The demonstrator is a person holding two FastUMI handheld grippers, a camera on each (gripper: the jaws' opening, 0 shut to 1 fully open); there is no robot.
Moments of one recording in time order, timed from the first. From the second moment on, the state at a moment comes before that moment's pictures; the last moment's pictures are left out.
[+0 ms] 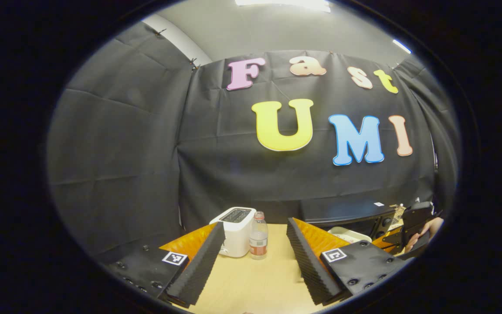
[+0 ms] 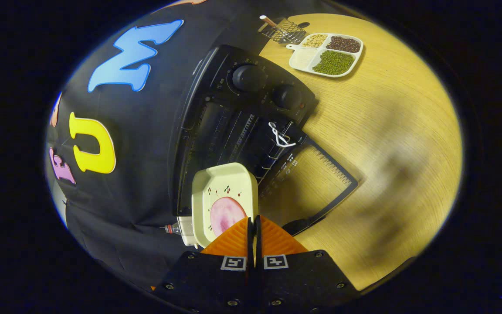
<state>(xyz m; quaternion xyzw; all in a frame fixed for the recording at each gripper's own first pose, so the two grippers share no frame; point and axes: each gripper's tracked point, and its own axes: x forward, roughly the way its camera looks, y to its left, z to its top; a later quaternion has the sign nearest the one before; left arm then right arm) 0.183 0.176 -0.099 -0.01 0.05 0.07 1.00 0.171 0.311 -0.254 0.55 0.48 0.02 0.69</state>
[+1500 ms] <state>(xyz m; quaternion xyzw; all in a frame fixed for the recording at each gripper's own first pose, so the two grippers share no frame) 0.172 0.228 -0.107 0.02 0.09 0.11 0.99 0.279 0.343 -0.274 0.69 0.35 -0.09 0.63</state>
